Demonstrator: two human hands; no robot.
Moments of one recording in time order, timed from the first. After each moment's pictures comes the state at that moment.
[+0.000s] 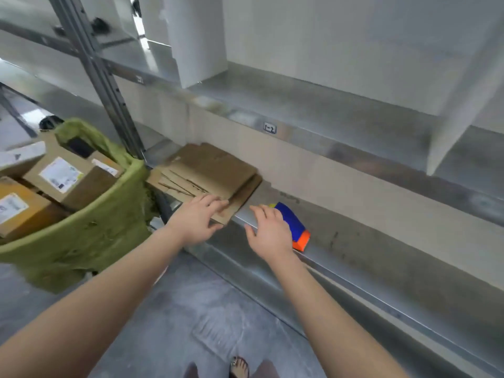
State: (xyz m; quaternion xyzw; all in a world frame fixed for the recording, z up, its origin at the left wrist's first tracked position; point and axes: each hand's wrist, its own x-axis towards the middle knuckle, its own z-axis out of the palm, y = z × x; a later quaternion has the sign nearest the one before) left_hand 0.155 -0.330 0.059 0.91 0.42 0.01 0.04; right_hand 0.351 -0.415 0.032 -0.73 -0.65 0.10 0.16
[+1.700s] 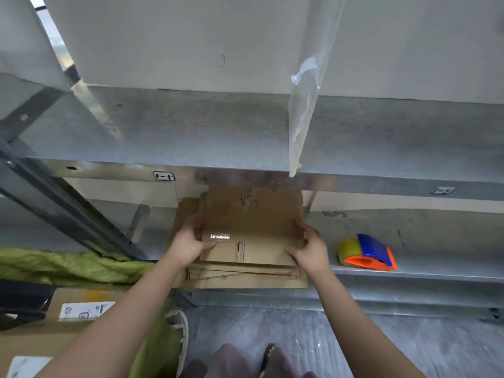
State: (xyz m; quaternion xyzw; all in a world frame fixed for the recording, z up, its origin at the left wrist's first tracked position) left_hand 0.054 0.032 -0.011 0.76 0.45 0.06 0.47; right_hand 0.256 -0.202 -0.017 -0.86 -0.24 0.20 0.41
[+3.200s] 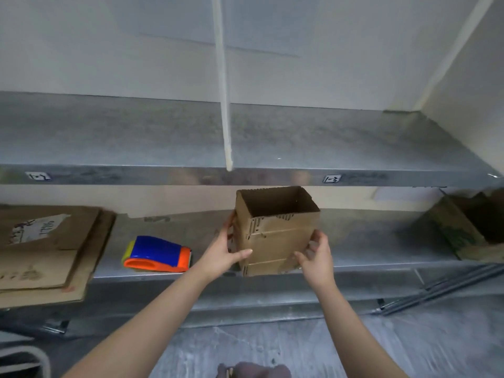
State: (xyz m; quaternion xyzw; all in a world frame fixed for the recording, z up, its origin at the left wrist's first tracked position) left_hand 0.452 -0.433 0.011 0.79 0.21 0.06 0.57; right_hand 0.591 -0.639 -0.003 -0.82 -0.12 0.16 0.54
